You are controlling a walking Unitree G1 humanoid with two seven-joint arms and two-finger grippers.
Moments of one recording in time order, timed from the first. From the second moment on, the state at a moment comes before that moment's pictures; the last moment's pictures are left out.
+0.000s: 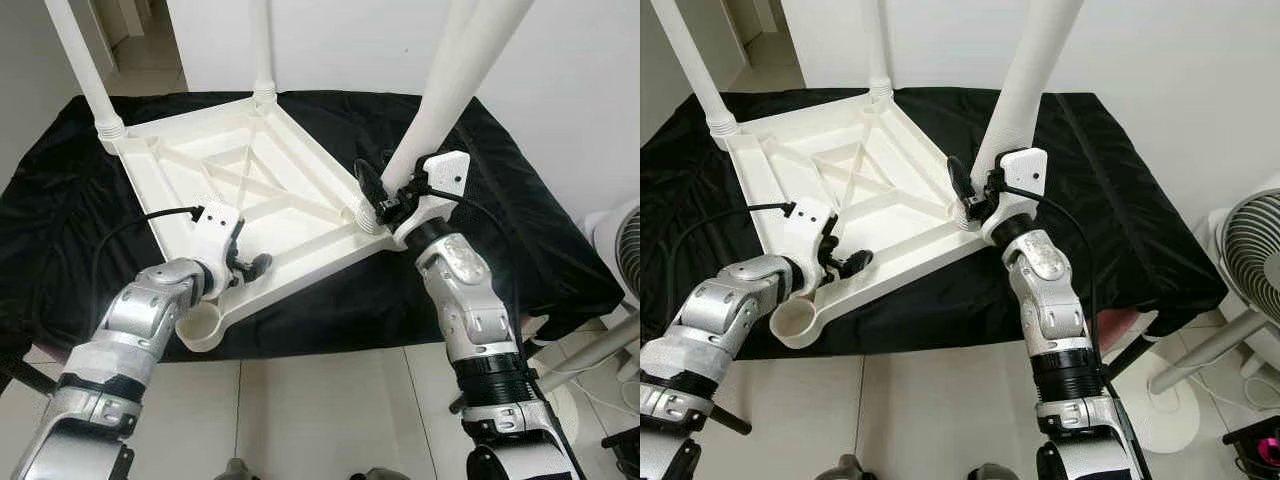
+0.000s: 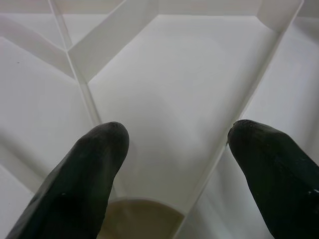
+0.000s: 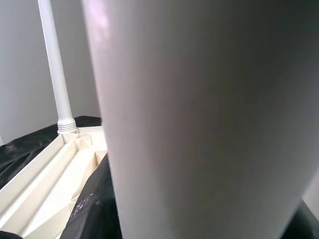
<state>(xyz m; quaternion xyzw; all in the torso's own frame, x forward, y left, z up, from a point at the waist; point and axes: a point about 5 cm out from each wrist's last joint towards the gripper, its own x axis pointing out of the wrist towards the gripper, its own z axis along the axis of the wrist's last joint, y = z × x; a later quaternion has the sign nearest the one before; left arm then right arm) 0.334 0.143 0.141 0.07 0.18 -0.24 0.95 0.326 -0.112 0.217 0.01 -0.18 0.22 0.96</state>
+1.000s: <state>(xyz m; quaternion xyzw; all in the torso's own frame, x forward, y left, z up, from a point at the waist) 0.345 0.130 0.147 0.09 0.18 -0.25 0.95 0.325 -0.116 0.216 0.00 -0.17 0.21 0.96</state>
